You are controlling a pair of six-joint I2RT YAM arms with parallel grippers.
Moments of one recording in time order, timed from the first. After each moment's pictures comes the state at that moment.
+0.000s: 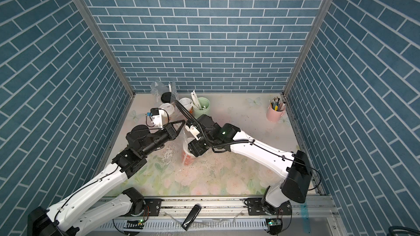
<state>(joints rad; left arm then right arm) -0.60 0.90 0.68 0.14 0.17 -0.87 1.07 1.52 1.41 -0.83 -0.14 0.23</state>
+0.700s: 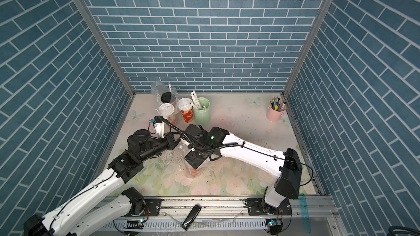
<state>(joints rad) -0.60 0.82 0.64 -0.08 0.25 -0.77 1.19 1.61 1.53 -1.06 -0.02 0.23</state>
